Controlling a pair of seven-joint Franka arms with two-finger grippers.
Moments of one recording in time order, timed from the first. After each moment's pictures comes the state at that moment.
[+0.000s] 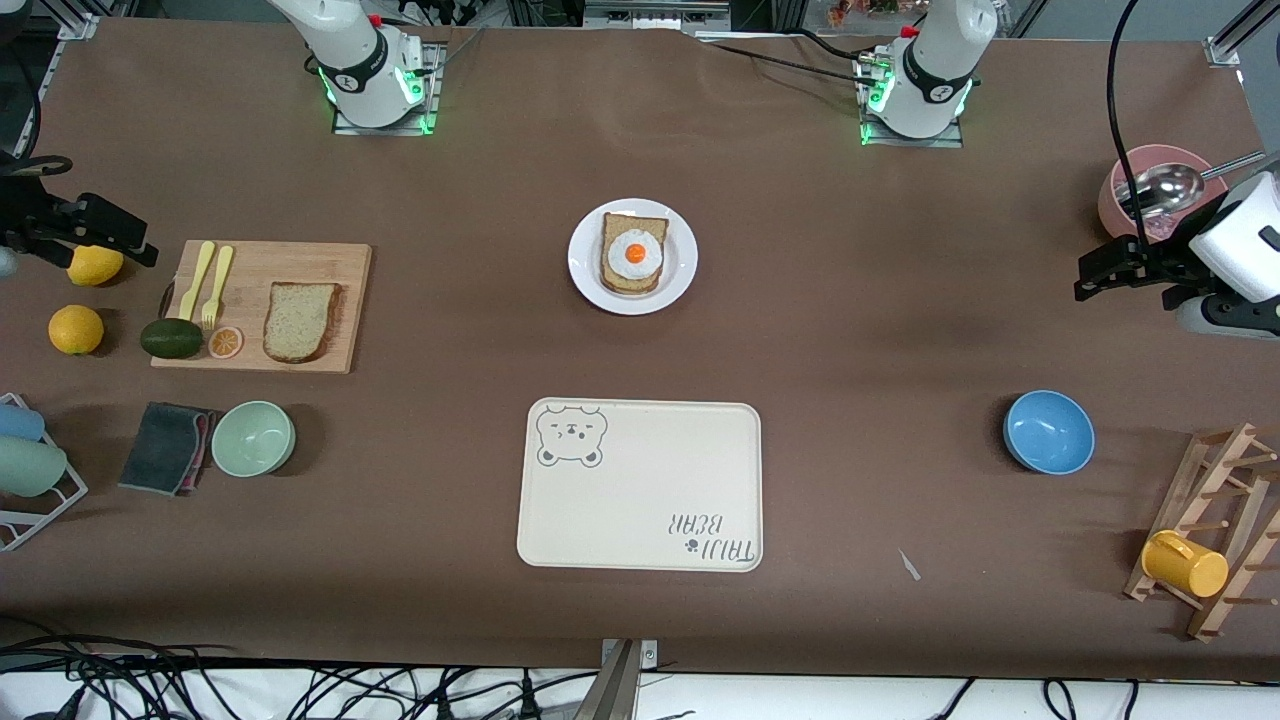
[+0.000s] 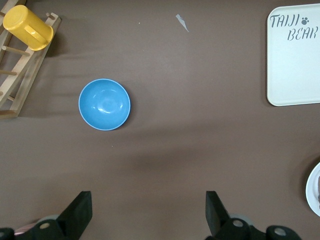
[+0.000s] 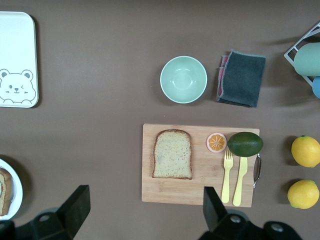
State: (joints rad) left arm -0.14 0.15 0.15 -1.48 -0.03 1.57 0.09; right arm 0.01 0.01 -0.08 -1.65 0.04 1.67 -0.08
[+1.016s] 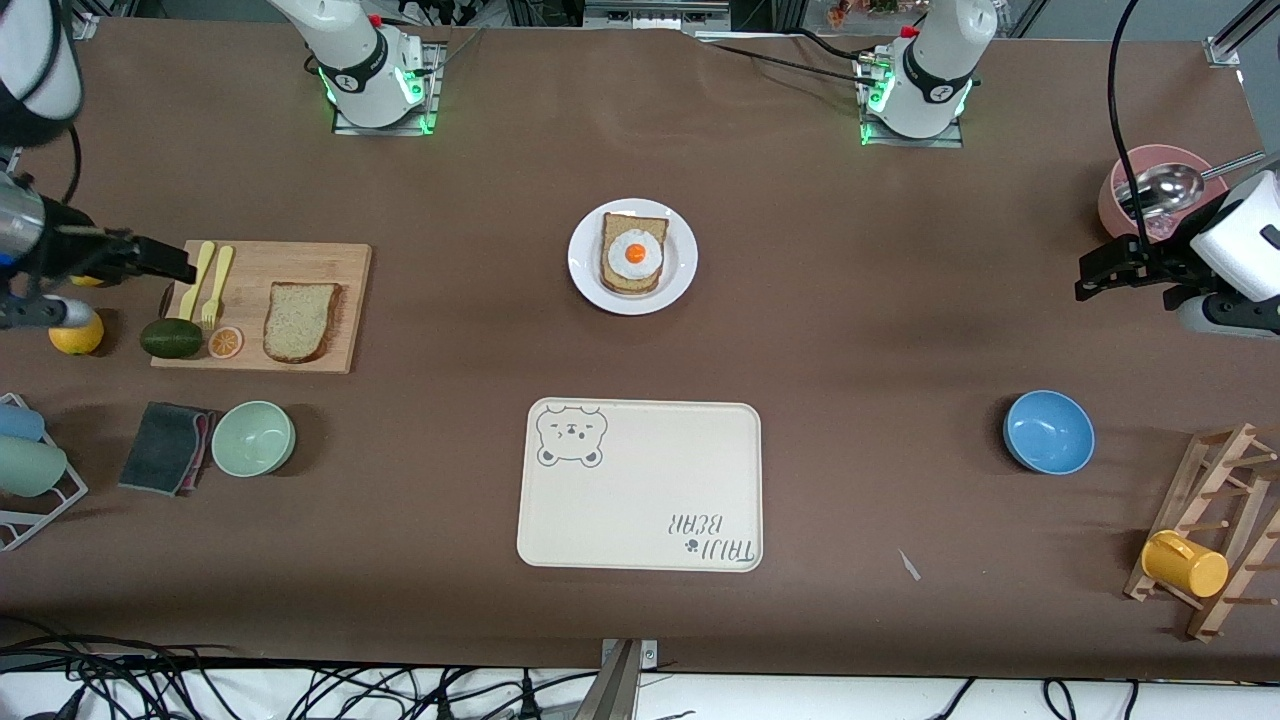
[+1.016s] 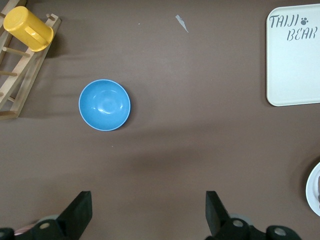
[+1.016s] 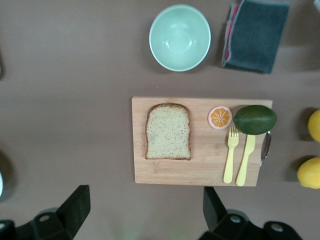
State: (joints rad) left arm -0.14 0.15 0.15 -1.47 -0.03 1.57 0.10; right arm 0.00 0.15 -0.09 -1.69 0.02 1.64 -0.07
